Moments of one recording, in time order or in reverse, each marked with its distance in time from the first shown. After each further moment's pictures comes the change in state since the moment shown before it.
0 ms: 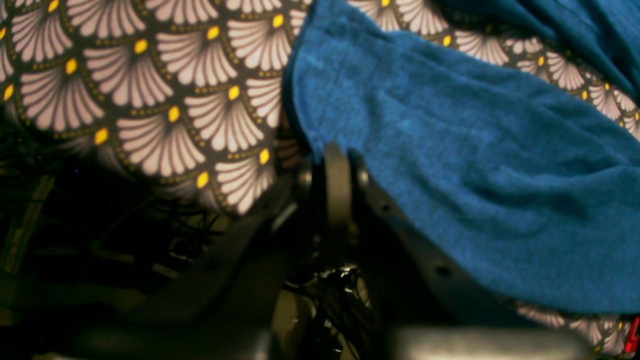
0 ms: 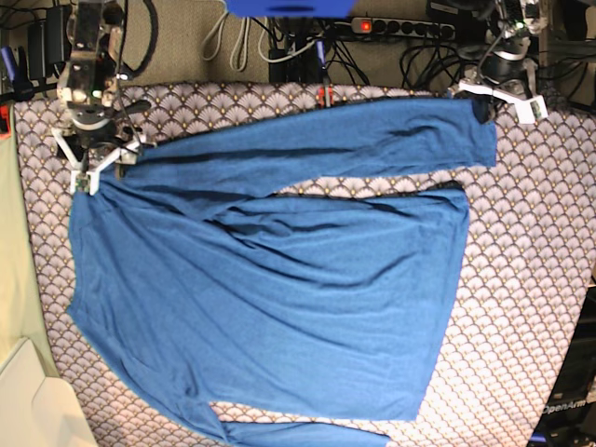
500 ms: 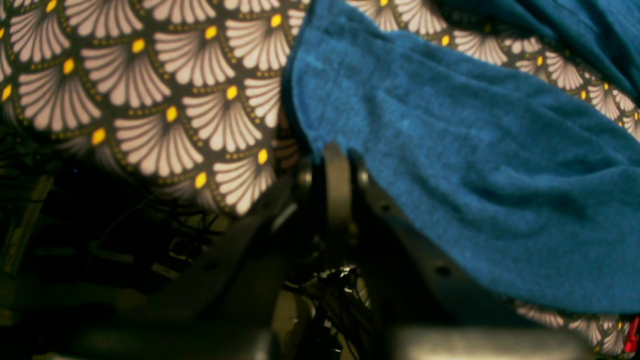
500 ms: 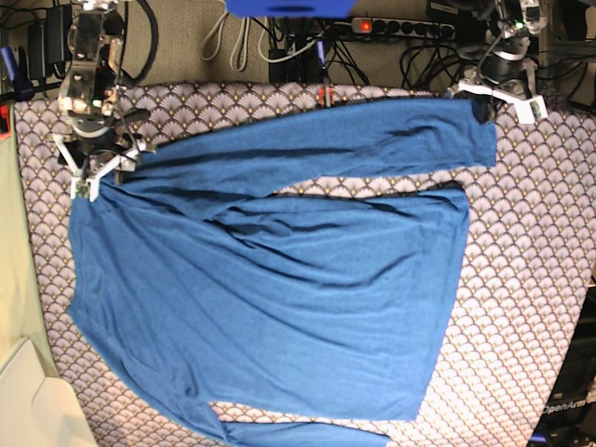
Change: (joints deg) left arm 0.0 0.0 0.0 0.0 0.0 0.0 0.0; right arm 1.5 0.0 0.1 -1.8 0.0 0.0 0.9
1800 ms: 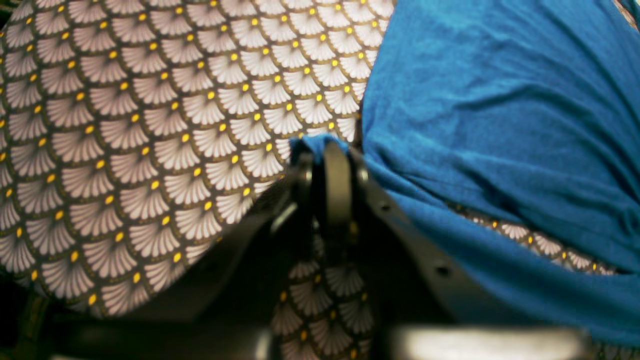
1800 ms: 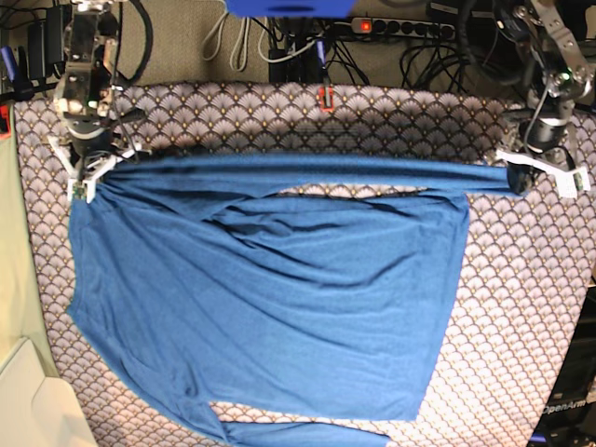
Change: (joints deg) left arm -14.8 0.4 -10.0 15.1 0.2 0.0 24.3; right arm 0.0 1.9 -0.2 0.4 0.0 0.2 -0.4
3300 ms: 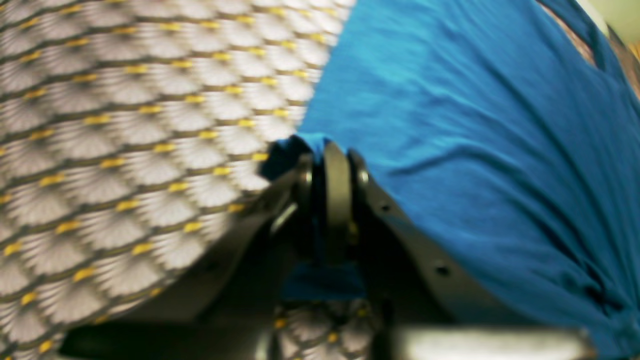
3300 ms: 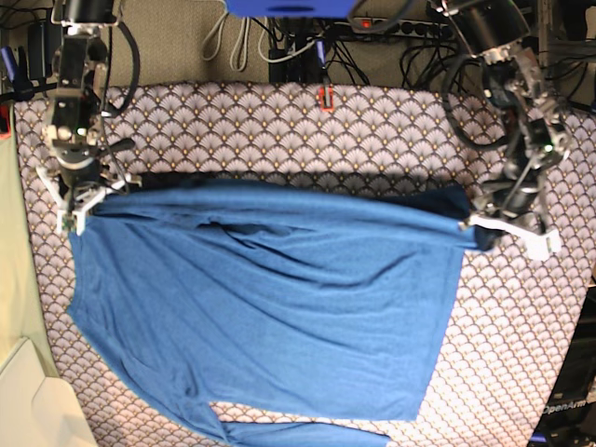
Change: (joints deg) left arm -16.0 -0.1 7.3 -14.8 0.2 0.3 -0.4; right arm 6.3 2.0 -0.4 0.0 -0.2 2.1 -0.8
